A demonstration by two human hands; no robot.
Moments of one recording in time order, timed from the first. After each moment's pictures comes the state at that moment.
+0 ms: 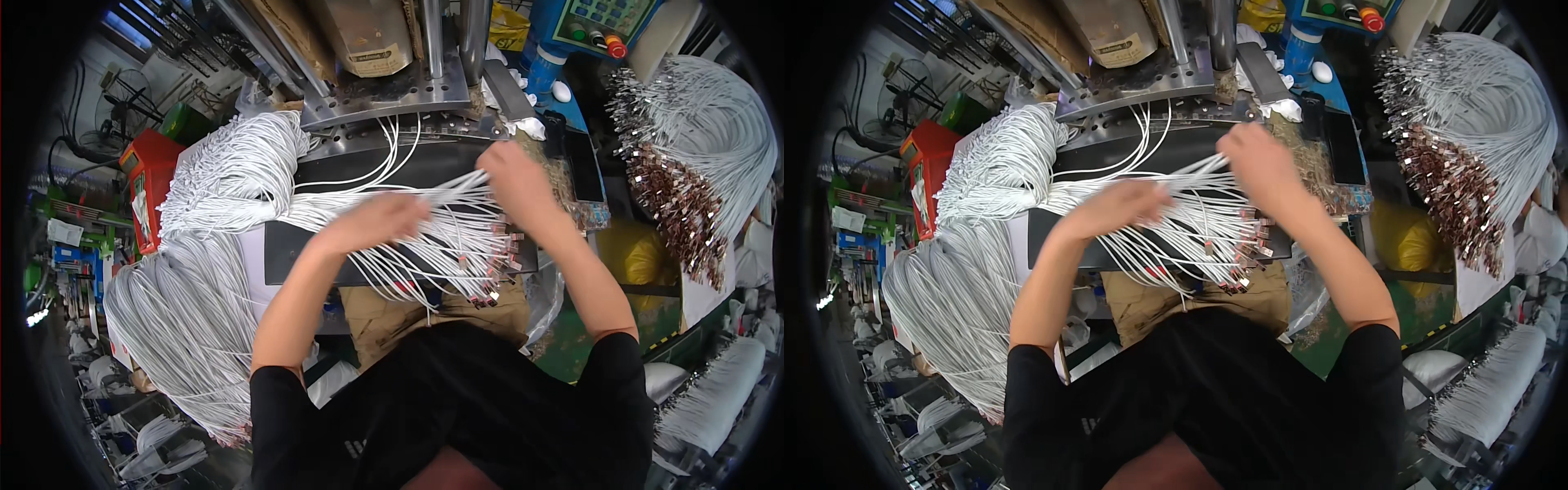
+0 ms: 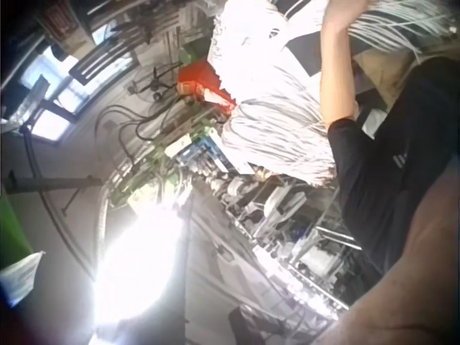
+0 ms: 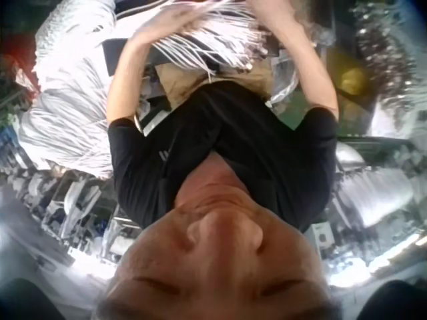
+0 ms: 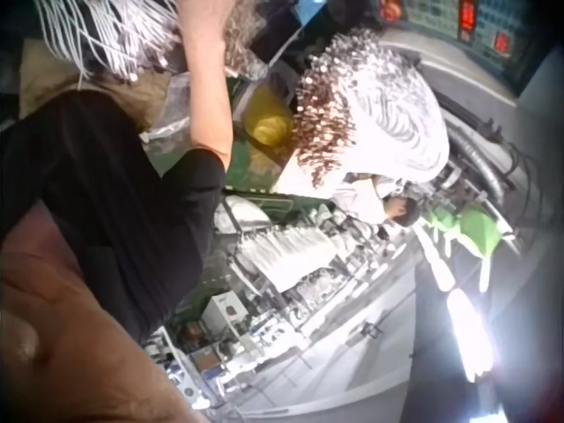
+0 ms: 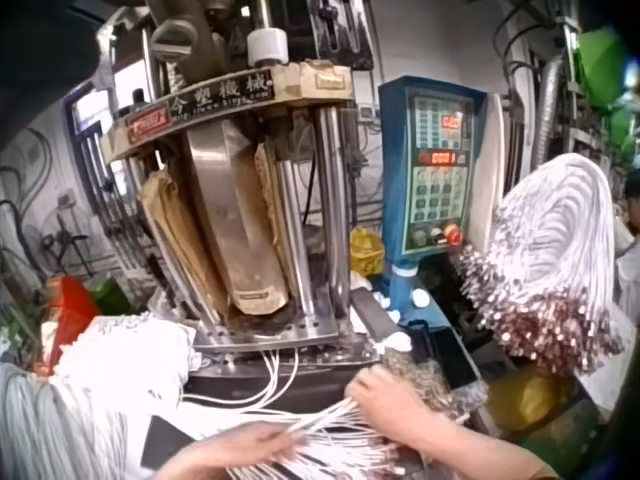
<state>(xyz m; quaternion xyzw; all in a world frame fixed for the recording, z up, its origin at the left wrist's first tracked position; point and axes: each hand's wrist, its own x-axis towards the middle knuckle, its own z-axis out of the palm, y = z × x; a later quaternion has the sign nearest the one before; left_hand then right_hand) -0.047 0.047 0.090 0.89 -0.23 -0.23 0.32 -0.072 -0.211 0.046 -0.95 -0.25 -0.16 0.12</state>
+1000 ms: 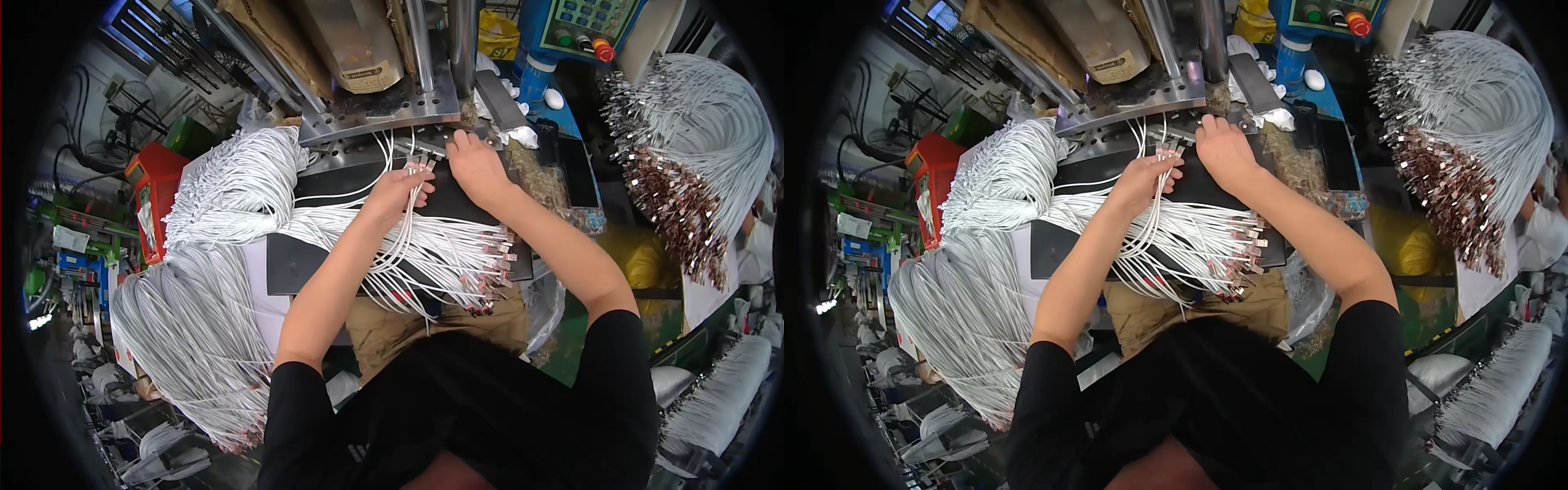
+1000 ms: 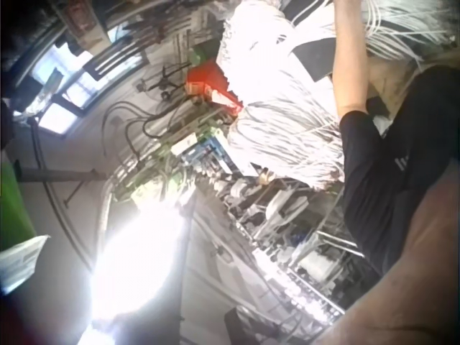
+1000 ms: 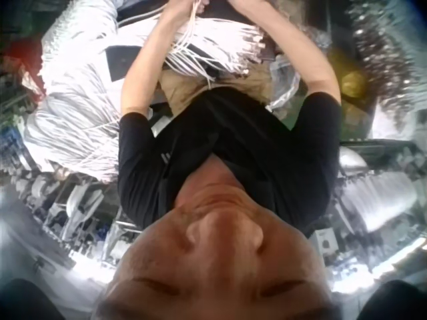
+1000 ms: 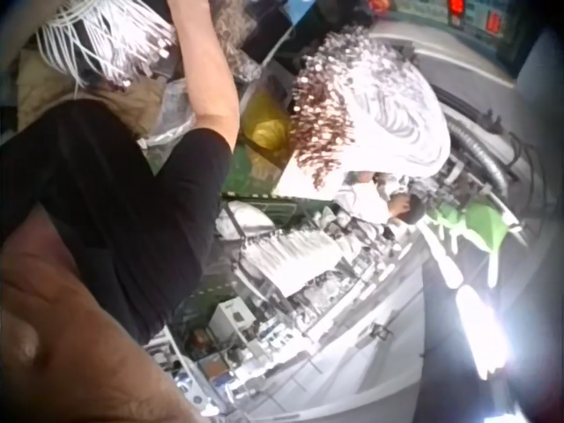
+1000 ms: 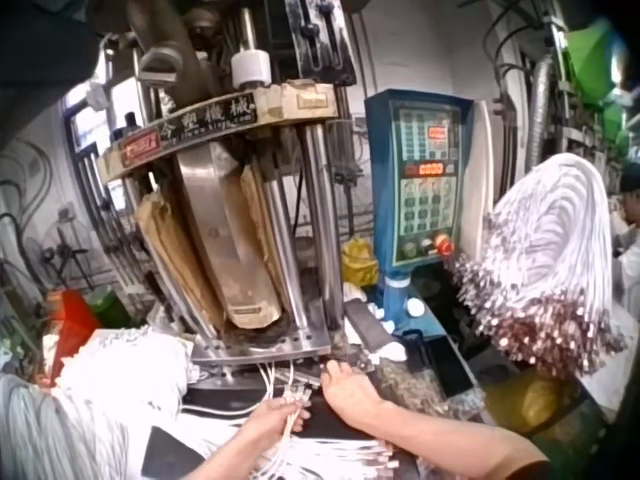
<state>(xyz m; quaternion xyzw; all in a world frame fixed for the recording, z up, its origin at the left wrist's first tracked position) 0.012 0.006 -0.010 0.64 0.00 -0.30 0.71 0.004 -0.204 -0.021 -0.95 -0.19 -0.23 0.00</state>
